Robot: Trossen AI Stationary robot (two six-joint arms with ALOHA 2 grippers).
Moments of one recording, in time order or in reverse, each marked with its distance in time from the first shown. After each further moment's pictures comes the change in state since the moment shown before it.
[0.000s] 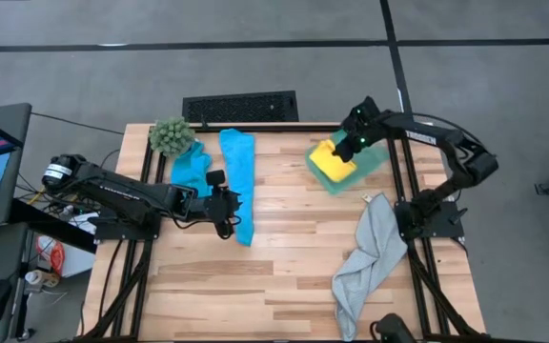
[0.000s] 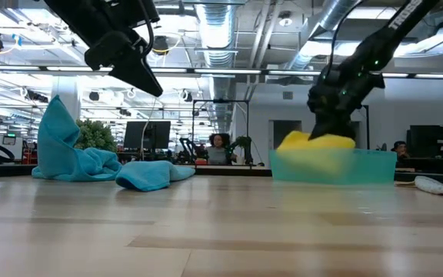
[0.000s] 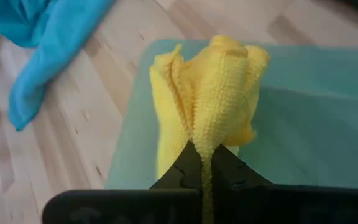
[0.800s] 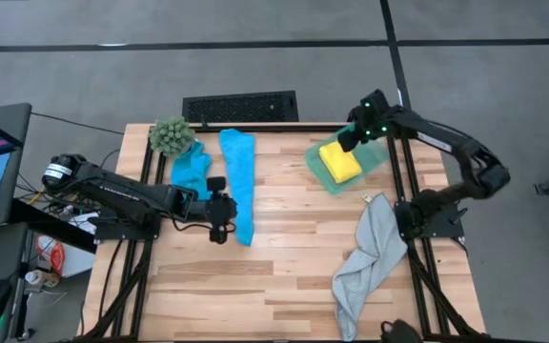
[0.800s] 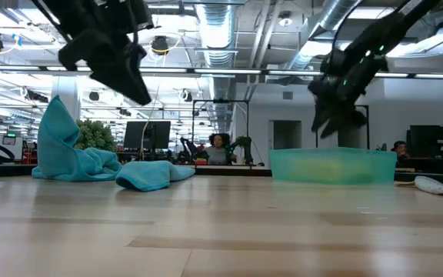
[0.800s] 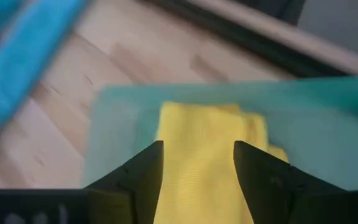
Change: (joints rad) left arm -0.015 0.000 0.000 -0.098 0.134 -0.005; right arm 0.009 -0.139 0.043 -0.053 0.265 0.145
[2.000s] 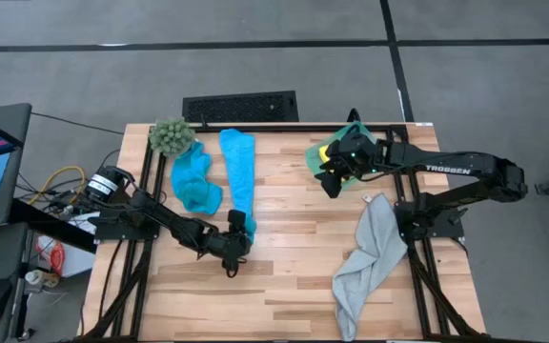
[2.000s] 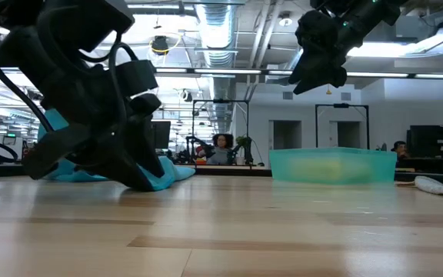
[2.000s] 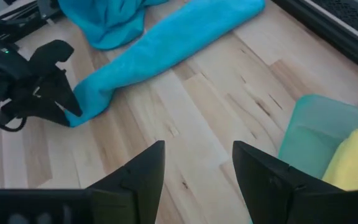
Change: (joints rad) left arm -0.159 0.471 -0.121 0.527 -0.043 0.074; right arm 0.665 -0.181 0.003 0.039 0.288 0.176
